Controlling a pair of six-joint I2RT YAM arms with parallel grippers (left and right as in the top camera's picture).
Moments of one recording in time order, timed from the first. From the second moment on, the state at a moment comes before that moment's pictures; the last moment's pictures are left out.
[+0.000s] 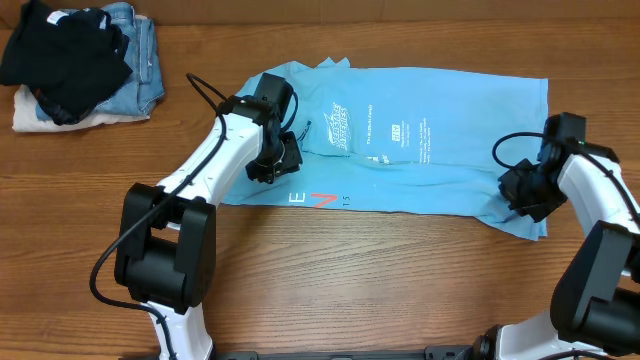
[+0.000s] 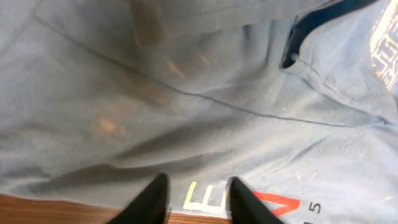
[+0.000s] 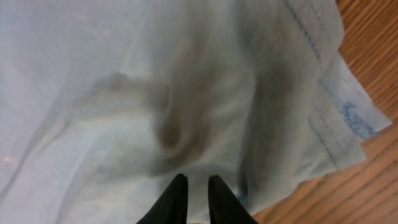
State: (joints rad) left arm -0.33 1.98 1.47 -0.91 0.11 -0.63; right arm -0.30 1.73 1.09 -0.83 -0.02 0.64
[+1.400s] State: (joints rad) left arm -0.07 2.12 1.47 -1.04 0.23 -0.50; right arm -0.42 1.80 1.04 -0.72 0.05 0.62
